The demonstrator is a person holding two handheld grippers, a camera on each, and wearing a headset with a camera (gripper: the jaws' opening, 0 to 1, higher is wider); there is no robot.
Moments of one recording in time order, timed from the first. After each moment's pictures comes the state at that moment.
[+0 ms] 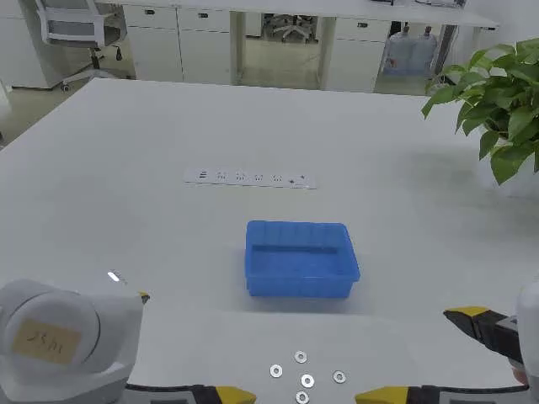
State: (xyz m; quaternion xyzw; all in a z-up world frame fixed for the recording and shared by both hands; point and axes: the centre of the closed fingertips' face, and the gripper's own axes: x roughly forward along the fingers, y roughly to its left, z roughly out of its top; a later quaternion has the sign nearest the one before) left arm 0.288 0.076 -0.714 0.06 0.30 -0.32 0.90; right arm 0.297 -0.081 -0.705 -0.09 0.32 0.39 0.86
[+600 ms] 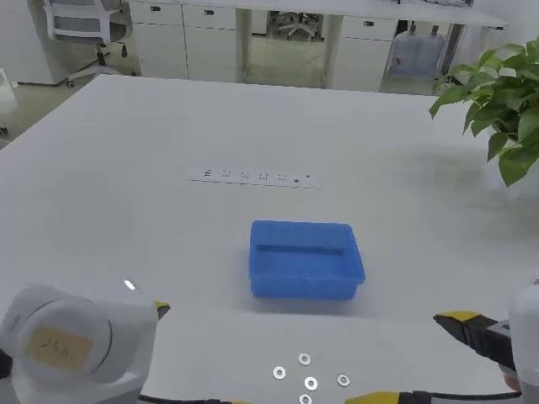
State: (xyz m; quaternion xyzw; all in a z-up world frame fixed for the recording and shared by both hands) left arm 0.286 0.071 -0.718 0.07 0.31 -0.33 0.89; right arm 0.295 -0.078 -0.707 -0.09 0.32 0.39 0.86
